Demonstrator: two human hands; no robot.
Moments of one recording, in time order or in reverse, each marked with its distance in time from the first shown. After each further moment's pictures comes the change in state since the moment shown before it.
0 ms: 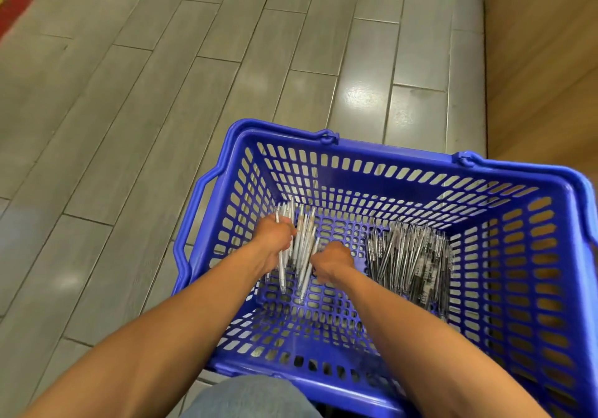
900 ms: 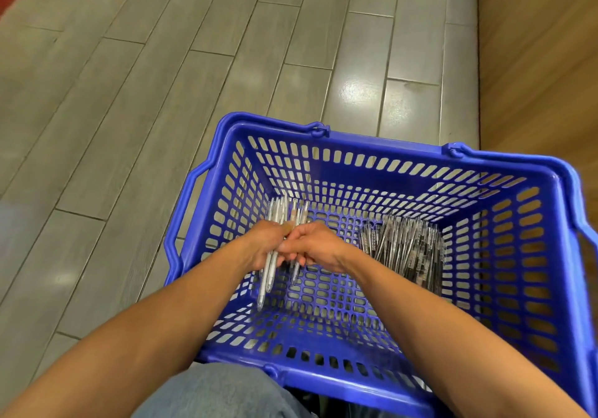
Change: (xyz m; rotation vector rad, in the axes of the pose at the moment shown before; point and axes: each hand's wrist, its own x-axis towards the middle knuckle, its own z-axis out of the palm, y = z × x) left_hand -0.013 -0.004 -0.010 0.062 -0.264 -0.152; right_hand -0.030 -0.013 -0.035 0.520 -0.603 -0.436
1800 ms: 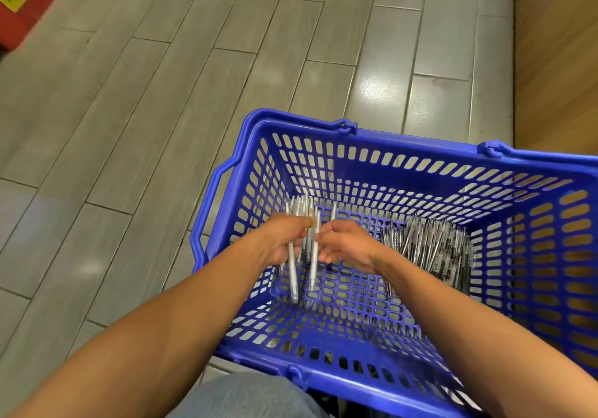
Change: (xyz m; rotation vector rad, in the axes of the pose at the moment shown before) left_hand -0.004 0.008 -0.007 -0.125 0.050 0.015; right_hand -0.002 0.003 -0.013 0.163 0.037 0.009
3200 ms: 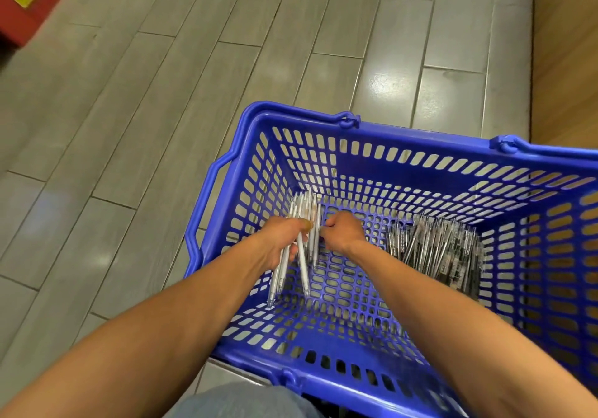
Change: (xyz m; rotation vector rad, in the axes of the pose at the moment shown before) left_hand 0.008 -0.014 -0.003 0.105 0.125 0.017; right_hand 0.051 0.013 0.004 -0.692 0.524 0.114
